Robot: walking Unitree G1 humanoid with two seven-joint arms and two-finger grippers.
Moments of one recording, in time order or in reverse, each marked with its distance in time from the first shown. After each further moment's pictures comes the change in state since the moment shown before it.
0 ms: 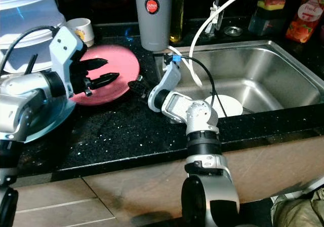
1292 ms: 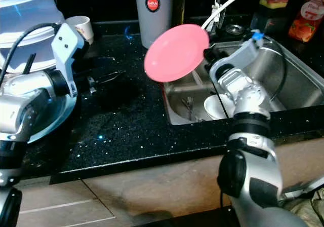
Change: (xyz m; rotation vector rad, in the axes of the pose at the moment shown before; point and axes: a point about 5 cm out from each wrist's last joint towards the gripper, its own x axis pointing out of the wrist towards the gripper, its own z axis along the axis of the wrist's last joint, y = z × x) left arm 0.009 -0.012 0.010 -0.014 -0.087 -0.053; right arm -0.101 -0.047 0.144 -0.107 -0.640 -0.295
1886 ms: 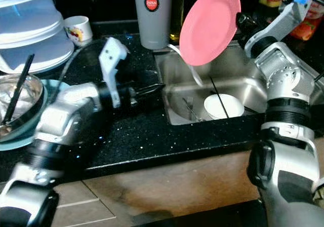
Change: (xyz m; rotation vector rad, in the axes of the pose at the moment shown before) left arm 0.072 -0.063 -0.015 -0.256 -0.074 -0.212; right arm -0.015 0.024 0.050 -0.564 -0.104 0.206
